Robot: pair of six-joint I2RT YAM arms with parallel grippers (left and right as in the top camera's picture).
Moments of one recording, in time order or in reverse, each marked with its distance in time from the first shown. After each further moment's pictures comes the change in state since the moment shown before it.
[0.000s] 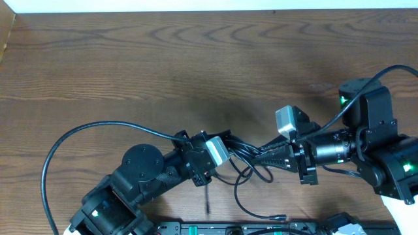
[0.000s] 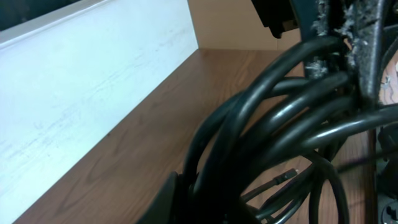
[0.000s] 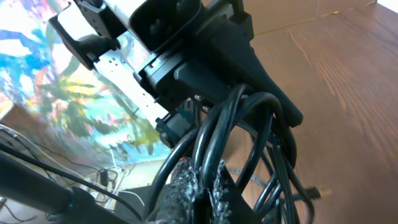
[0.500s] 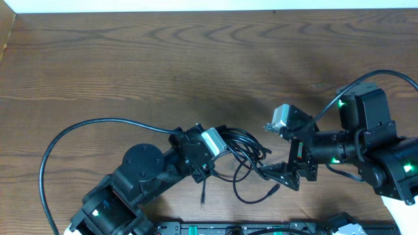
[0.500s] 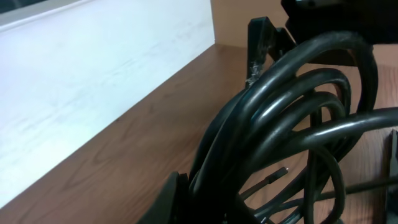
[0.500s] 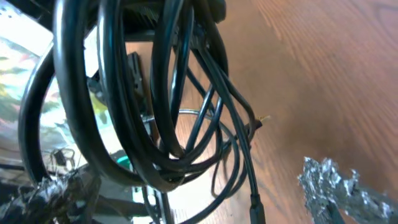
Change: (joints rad) left arm 0.000 0.003 0.000 0.000 -0.084 -0.093; right arm 0.000 -0.001 0.002 -0.105 0.344 -0.002
